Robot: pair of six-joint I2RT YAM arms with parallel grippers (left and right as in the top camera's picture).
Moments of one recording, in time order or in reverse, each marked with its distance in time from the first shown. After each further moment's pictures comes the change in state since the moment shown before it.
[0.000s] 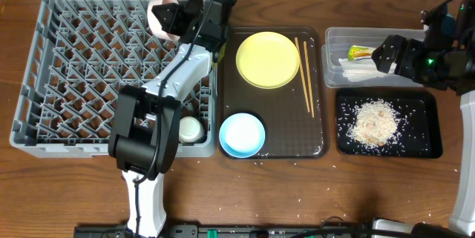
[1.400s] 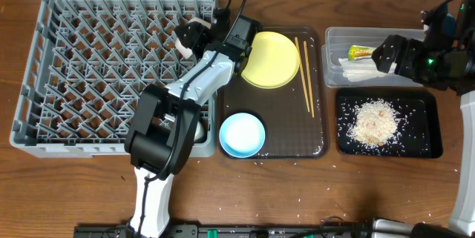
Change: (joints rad) left arm -0.117 0.051 0.004 -0.393 0.136 -0.203; right arm 0.000 0.000 0.000 0.000 0.000 0.000
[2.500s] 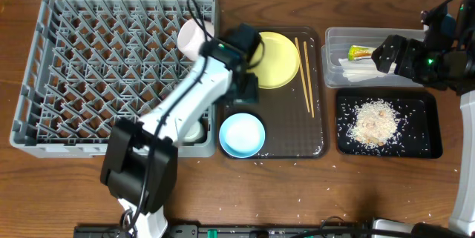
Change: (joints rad) left arm -0.089 -0.258 -0.004 -0.661 1.199 -0.746; right arm 0.000 0.000 0.000 0.000 0.000 0.000
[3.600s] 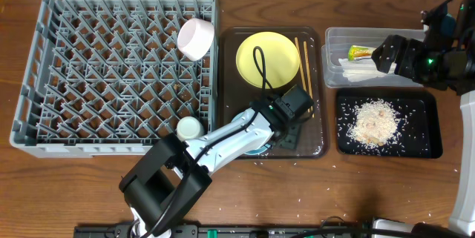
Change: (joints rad) left arm -0.332 -0.008 -0.297 0.444 0.028 -0.082; right arm 0.000 0.000 0.000 0.000 0.000 0.000
